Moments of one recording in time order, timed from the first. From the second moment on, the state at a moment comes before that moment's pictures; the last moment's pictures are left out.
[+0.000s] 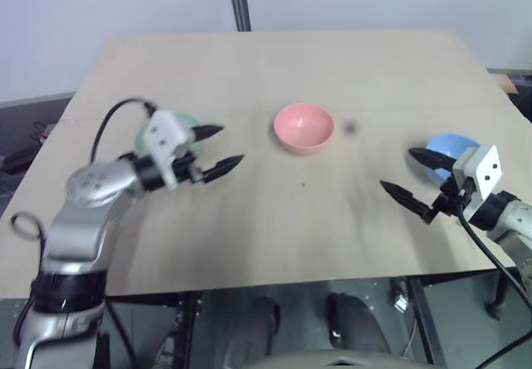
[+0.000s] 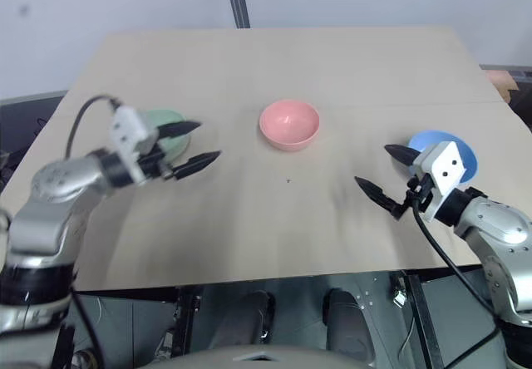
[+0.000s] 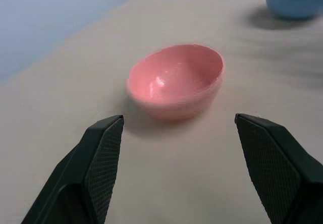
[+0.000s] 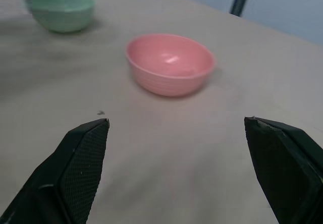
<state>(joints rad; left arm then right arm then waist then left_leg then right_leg) -0.53 0.77 0.00 -0.20 -0.29 0.39 -0.89 0.00 -0.69 -0.22 -0.54 0.52 0.43 0.72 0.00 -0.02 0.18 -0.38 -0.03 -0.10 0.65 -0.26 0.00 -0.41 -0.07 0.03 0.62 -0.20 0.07</state>
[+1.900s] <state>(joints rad) -0.69 0.93 -0.18 -0.22 0.01 0.36 -1.34 0.26 -0.61 -0.29 -0.69 0.48 0.32 0.68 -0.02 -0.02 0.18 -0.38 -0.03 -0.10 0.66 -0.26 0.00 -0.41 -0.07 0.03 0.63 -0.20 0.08</state>
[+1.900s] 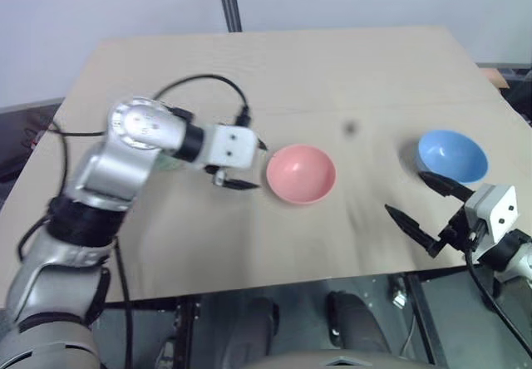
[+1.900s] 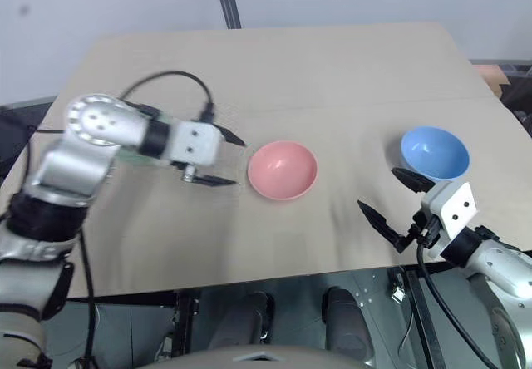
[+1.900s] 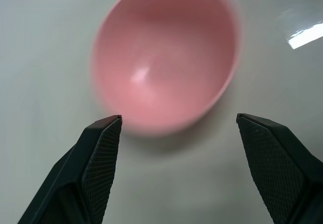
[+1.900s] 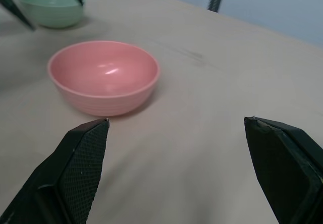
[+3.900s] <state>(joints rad) -0.65 0.85 -0.25 -0.31 -0.07 0.14 -1.19 0.01 -0.61 -0.16 -0.55 0.49 0.31 0.75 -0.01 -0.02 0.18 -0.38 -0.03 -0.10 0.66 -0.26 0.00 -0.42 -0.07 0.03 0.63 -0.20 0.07</state>
